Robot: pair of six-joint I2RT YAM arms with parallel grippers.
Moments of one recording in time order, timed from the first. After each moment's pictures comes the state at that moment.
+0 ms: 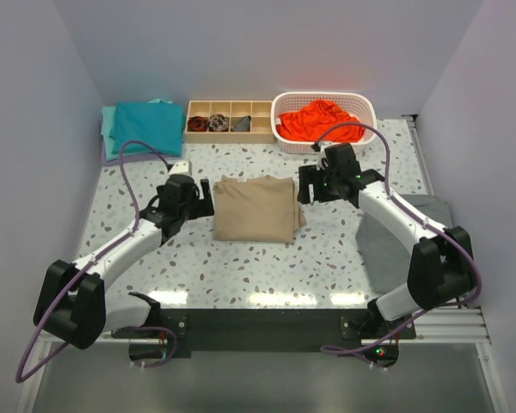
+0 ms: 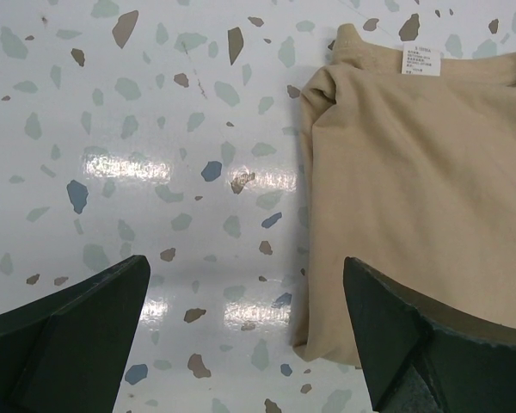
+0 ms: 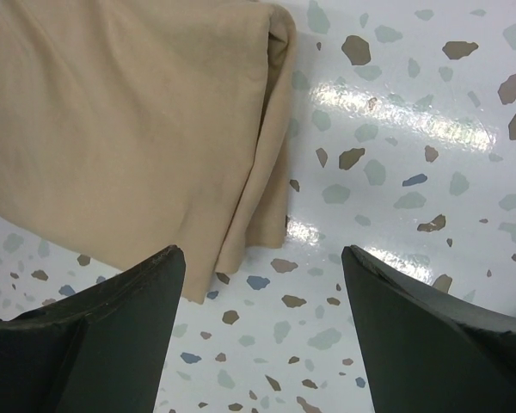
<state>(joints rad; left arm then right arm) -0.39 1.25 0.71 -0.18 -0.27 -0.43 0.38 1.50 1.11 -0.48 -0.09 0.22</state>
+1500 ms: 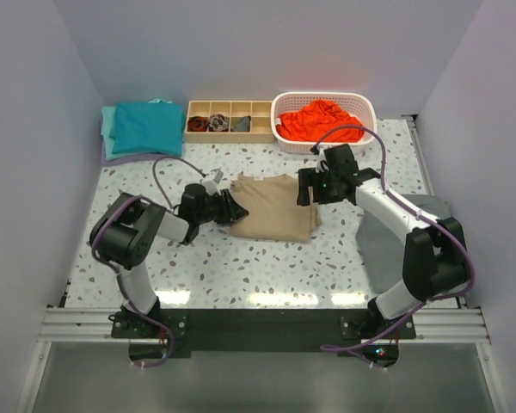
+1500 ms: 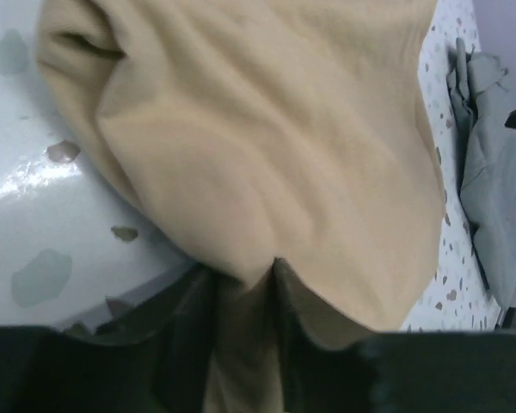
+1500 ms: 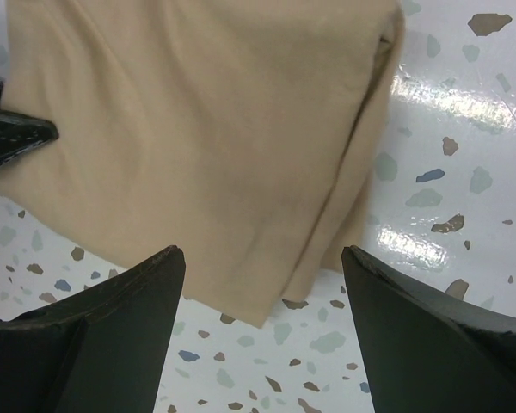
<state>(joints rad) -0.38 1.81 0.59 0.73 0.42 -0.60 0.36 1.56 1.11 -0.48 -0.15 0.22</state>
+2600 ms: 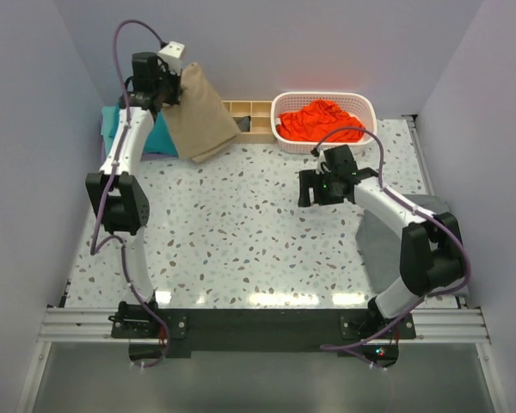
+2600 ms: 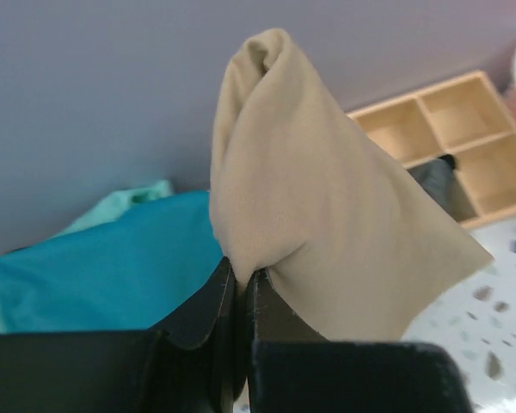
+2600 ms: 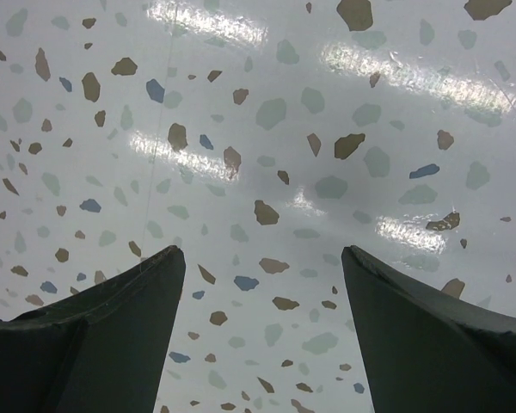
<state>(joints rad) -0.08 2.12 2.12 -0.42 0.19 0.18 0.34 1.59 1.11 -0.48 -0.15 0.21</state>
